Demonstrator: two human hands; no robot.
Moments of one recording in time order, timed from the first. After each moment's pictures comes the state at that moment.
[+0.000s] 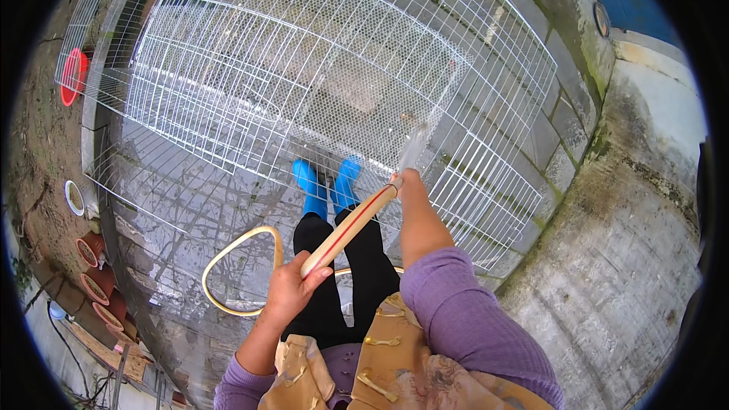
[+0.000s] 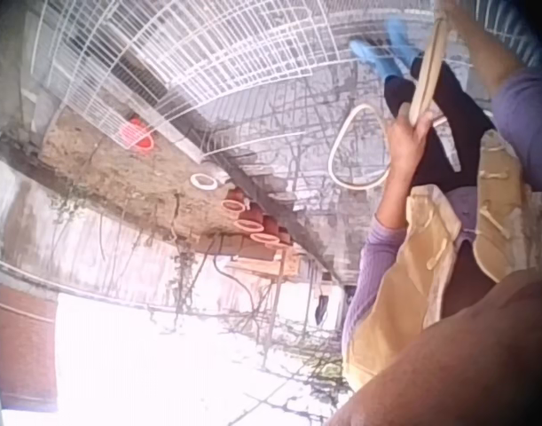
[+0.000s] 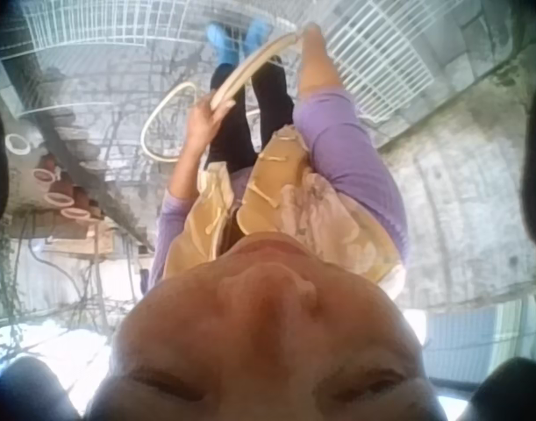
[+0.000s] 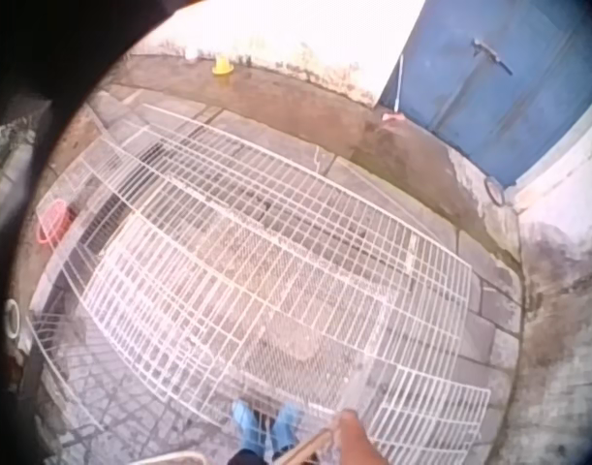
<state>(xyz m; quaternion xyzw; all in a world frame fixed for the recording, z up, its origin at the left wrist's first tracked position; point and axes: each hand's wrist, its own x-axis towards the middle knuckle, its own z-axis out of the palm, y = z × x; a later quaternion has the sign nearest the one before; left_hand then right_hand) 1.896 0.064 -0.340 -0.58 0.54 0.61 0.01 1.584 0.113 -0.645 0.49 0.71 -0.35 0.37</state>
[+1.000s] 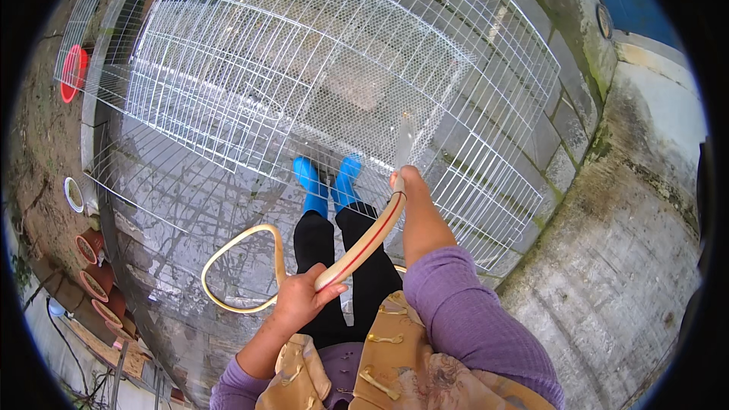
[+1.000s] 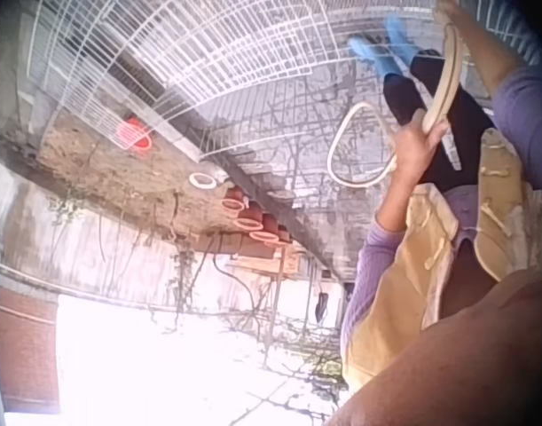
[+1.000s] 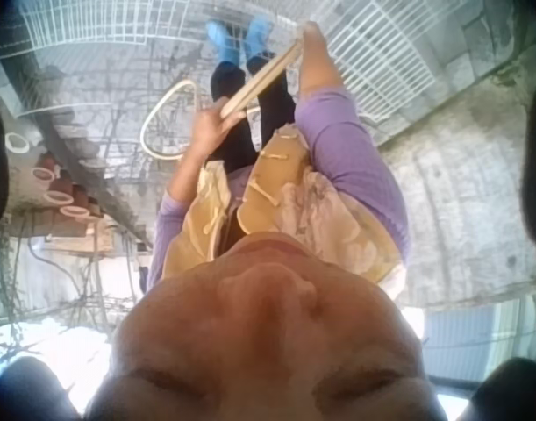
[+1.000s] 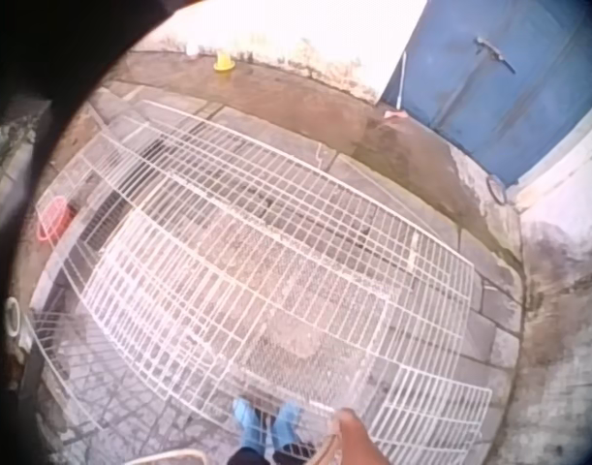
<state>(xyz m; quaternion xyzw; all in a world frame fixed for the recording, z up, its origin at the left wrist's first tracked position) 1.894 0.070 -0.329 -0.51 0.59 0.62 0.06 1.589 0.105 -0.638 0.40 0.76 -0.26 0.44</state>
